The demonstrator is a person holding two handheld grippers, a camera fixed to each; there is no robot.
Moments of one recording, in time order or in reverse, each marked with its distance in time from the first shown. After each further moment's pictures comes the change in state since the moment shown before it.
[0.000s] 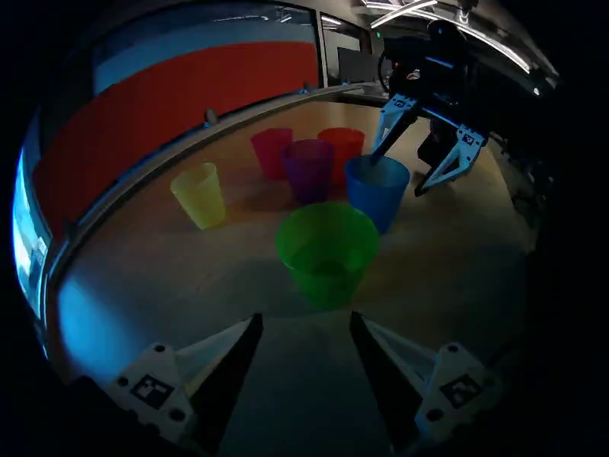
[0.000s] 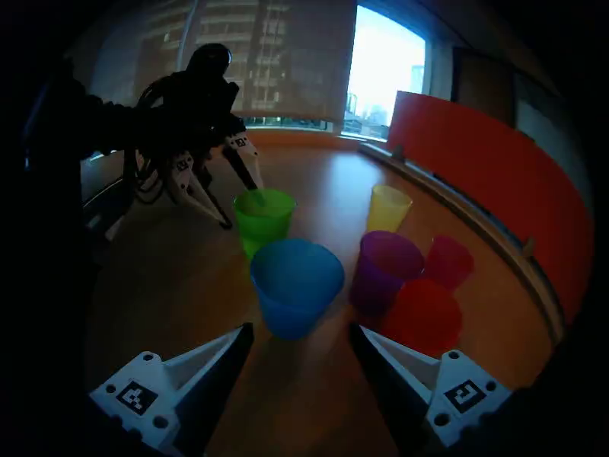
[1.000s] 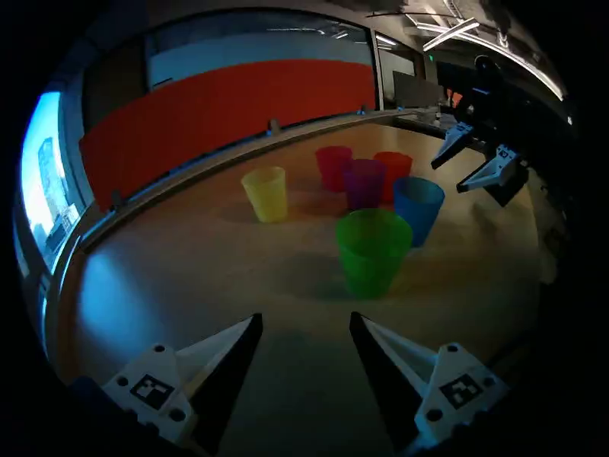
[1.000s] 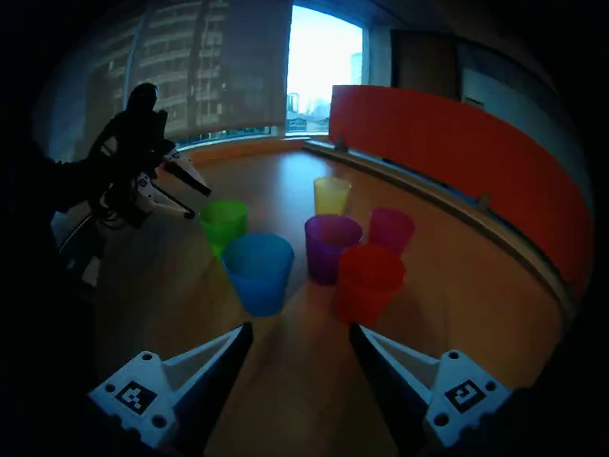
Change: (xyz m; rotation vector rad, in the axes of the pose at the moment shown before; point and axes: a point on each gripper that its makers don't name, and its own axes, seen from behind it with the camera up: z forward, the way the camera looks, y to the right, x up) left arm -0.012 -0.029 -0.048 0.227 0.085 -0.149; right arm -0.014 0.014 -0.053 -0.196 0.013 0.218
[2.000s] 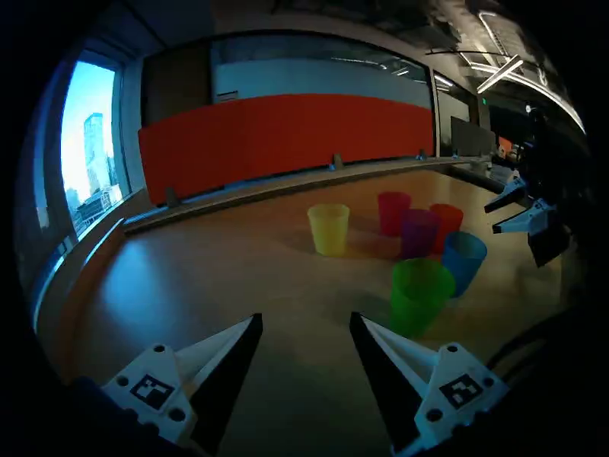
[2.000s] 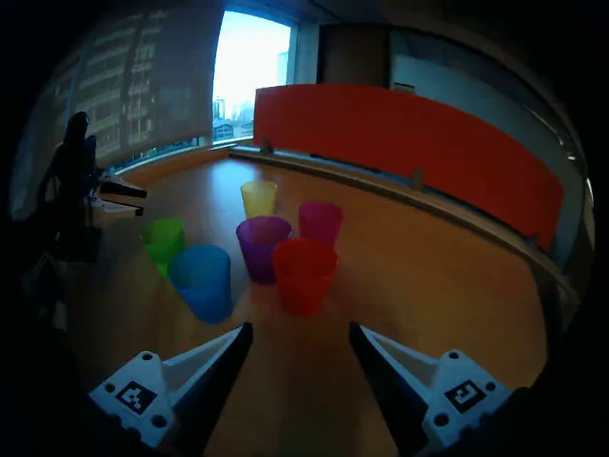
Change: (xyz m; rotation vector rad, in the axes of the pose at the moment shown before) left arm 0.024 -0.046 -0.016 0.223 0.156 -0.179; right arm 0.000 0.034 -0.020 -0.289 0.029 0.161
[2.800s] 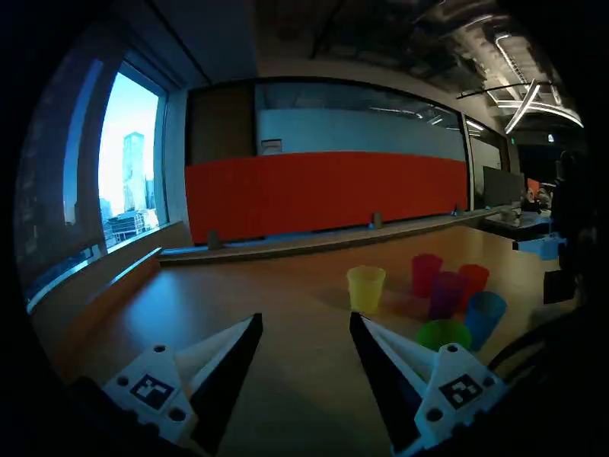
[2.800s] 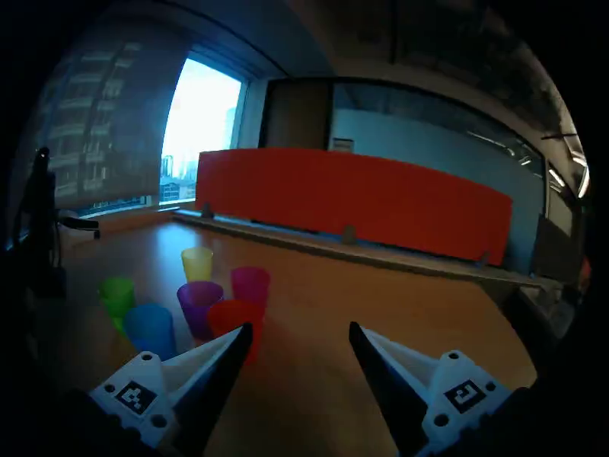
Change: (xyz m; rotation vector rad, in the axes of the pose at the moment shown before) left arm 0.056 -0.033 -0.019 0.180 0.248 -0.070; right arm 0.057 0.061 -0.018 -0.276 0.305 0.059
